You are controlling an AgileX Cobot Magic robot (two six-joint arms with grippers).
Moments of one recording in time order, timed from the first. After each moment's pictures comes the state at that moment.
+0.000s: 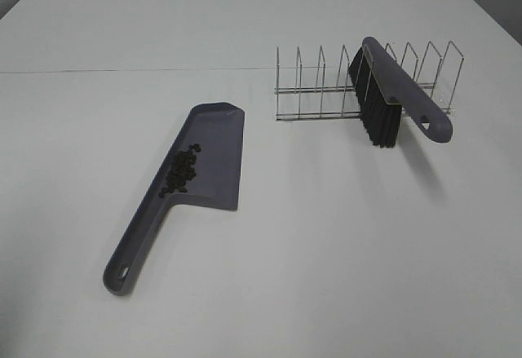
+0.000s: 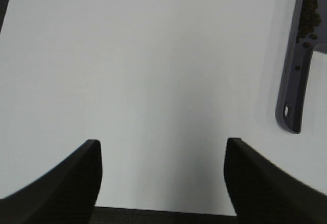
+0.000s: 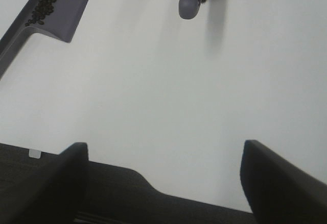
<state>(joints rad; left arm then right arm) 0.08 0.60 -0.68 -0.05 1.10 -0.01 0.14 0.56 -0.82 0.07 1.22 0.00</state>
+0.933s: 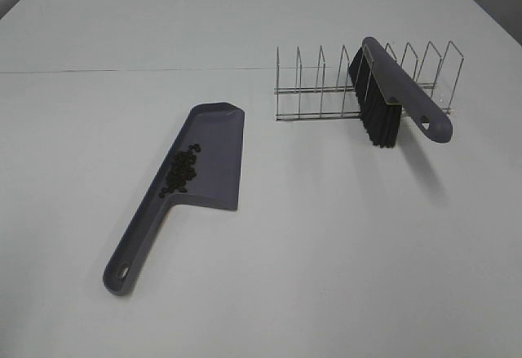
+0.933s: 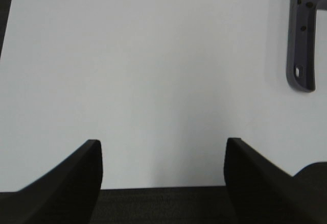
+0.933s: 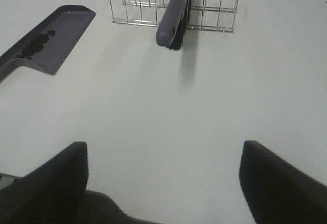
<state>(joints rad) -0.01 0.36 -0.56 0.03 1.18 0.01 0.14 0.10 -0.68 -0.01 1.23 -0.02</state>
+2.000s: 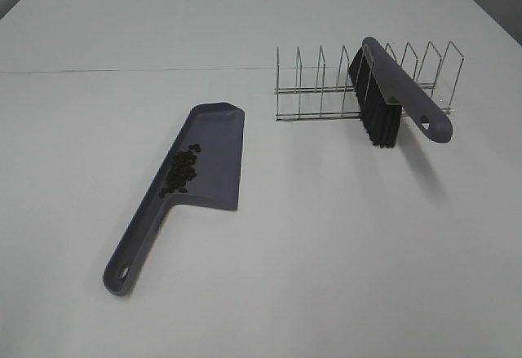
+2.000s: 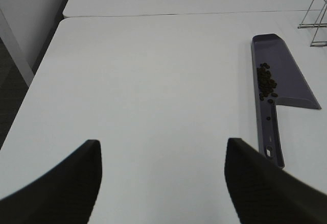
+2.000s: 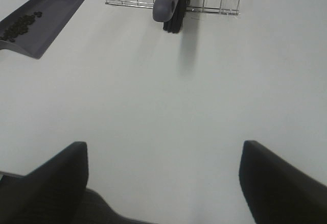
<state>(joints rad) -0.01 -0.01 -0.52 -0.03 1.09 0.01 0.14 0.02 -0.46 -0.01 1.12 -0.03</state>
